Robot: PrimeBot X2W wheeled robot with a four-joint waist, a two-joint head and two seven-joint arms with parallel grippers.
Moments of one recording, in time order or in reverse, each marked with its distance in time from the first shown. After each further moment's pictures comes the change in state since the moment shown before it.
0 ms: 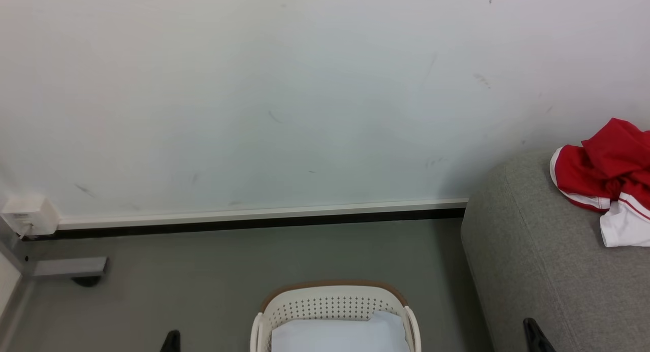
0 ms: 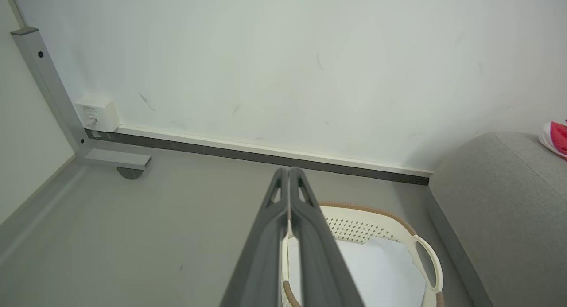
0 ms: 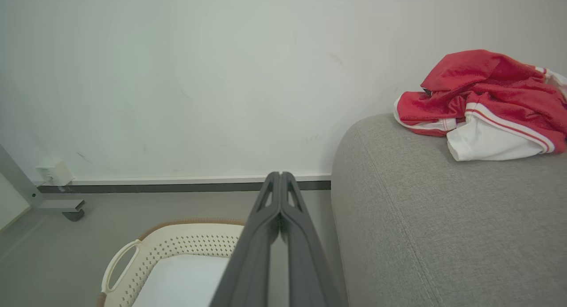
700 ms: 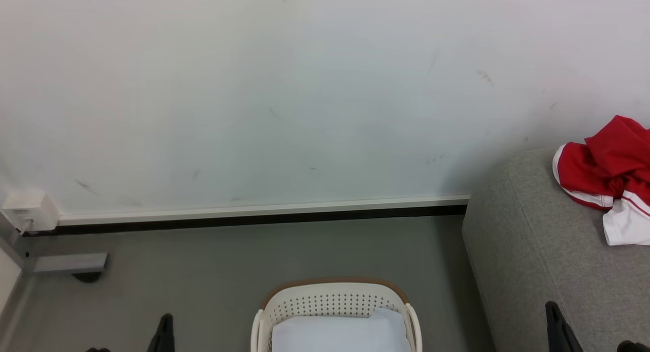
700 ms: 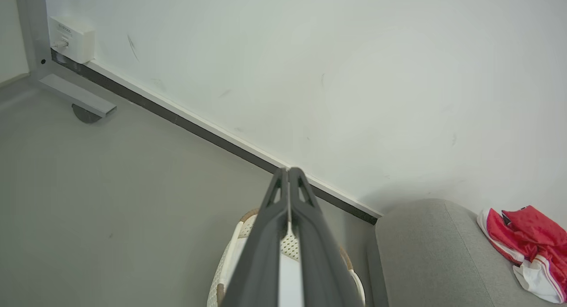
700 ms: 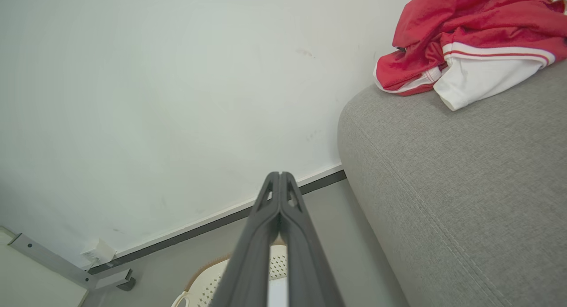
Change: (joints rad) left arm -0.042 -0.013 0.034 -0.032 -0.361 -0.015 0.087; right arm -0.050 -0.014 -0.024 0.000 0.395 0.000 0.079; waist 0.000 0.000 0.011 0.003
